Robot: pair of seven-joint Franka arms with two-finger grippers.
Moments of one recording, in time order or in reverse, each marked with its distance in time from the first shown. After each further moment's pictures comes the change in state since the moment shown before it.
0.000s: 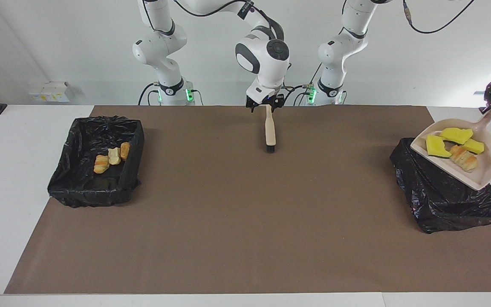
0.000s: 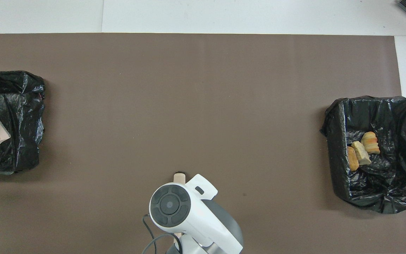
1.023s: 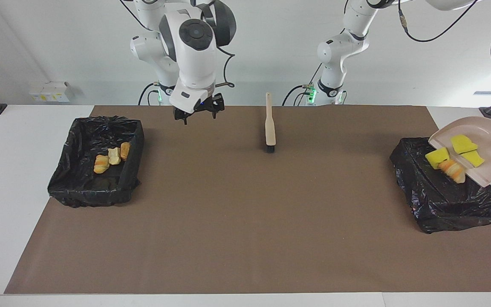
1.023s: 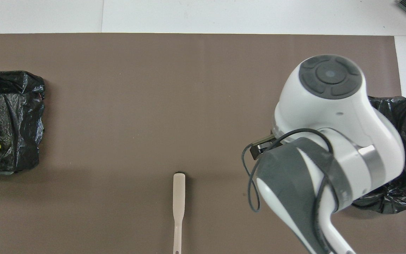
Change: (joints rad) left arm -0.141 0.046 -0.036 0.012 0.558 0.059 0.000; right arm -0.436 -0.031 -0.042 0.323 -0.175 -0.365 -0.717
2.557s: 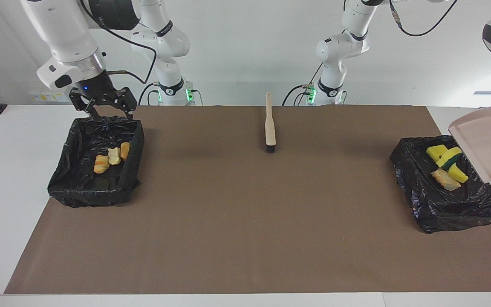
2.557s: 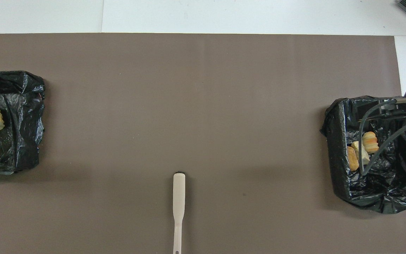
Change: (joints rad) left arm -0.112 -0.034 0.002 0.092 0.101 0.106 0.298; right arm -0.305 -0.119 -0.028 0.015 0.033 0.089 -0.034
